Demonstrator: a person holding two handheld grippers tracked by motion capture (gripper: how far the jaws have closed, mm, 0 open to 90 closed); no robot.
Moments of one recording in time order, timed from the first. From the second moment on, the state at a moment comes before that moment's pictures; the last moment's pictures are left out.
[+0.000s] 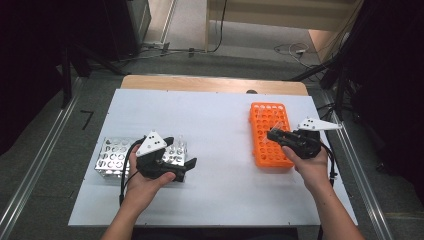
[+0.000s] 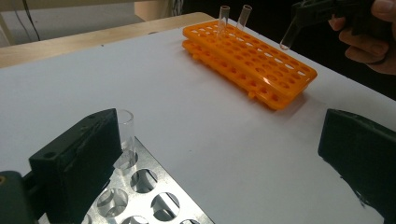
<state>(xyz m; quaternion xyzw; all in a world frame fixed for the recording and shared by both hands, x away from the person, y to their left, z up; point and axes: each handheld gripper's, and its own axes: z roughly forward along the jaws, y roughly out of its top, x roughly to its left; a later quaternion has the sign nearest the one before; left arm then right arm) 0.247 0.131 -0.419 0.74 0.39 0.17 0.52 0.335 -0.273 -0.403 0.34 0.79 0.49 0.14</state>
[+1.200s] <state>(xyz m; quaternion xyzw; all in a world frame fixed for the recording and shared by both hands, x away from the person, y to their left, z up) 0.233 0.087 -0.407 0.76 0.33 0.14 0.54 0.274 -0.187 -0.419 0.21 0.85 0.48 0.07</state>
